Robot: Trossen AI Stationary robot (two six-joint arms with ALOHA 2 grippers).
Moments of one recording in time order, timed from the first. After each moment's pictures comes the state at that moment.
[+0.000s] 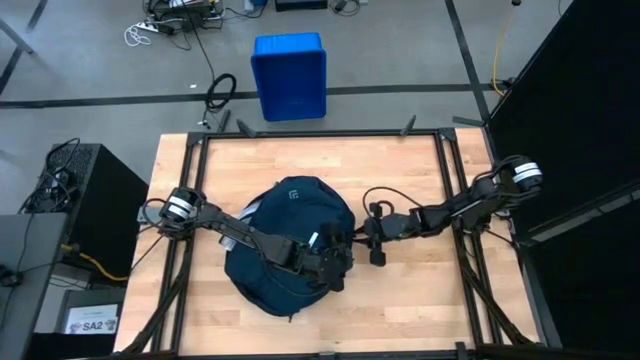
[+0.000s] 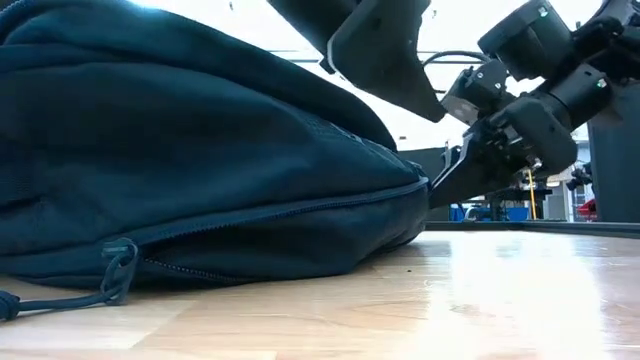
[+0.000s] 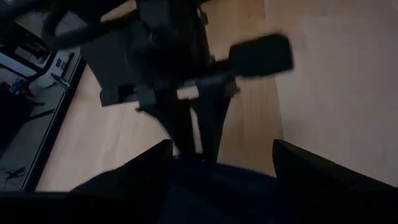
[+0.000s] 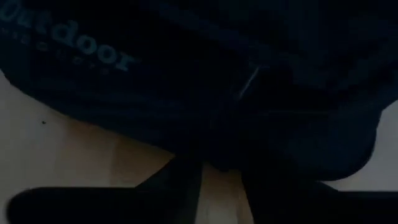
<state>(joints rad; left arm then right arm) -0.35 1.98 1.46 -0.20 -0.64 0.07 0.21 1.53 0.42 0.52 0.19 0.15</state>
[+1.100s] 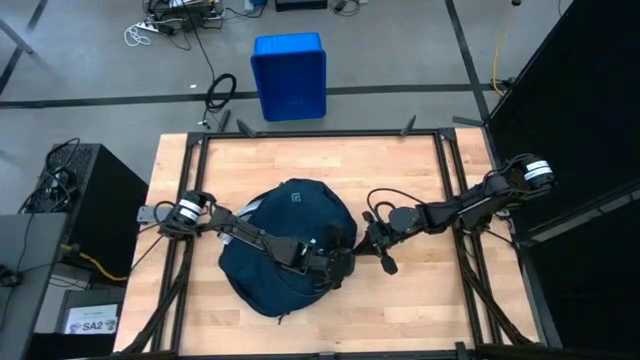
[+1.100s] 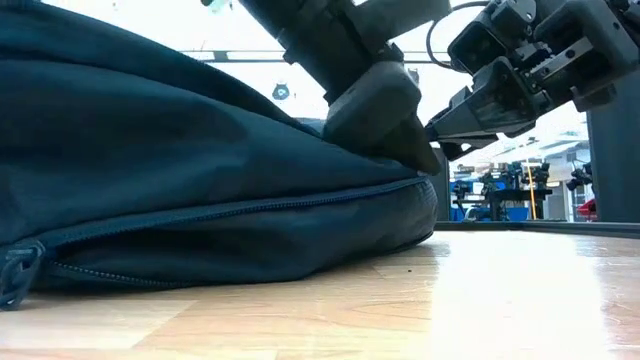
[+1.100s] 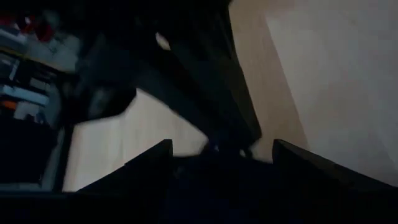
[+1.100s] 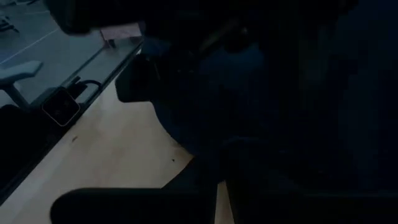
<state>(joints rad) -0.33 2.05 1.46 -0.13 -0.64 0.30 0.21 1.43 0.43 0.62 -0.14 0.13</state>
